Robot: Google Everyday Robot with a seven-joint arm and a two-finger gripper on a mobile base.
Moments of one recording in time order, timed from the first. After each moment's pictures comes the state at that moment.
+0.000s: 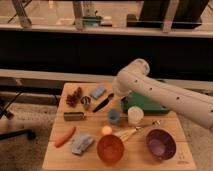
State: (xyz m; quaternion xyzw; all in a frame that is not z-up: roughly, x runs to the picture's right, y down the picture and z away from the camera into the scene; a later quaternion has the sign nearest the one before) arm 0.067 0.019 0.758 -0.13 -0.12 -0.12 0.98
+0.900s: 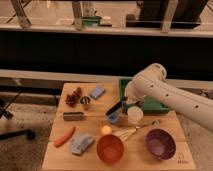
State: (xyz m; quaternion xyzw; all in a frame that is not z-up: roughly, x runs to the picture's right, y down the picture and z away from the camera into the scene) arm 0.136 0.038 0.750 -0.14 -0.09 -0.10 0.98
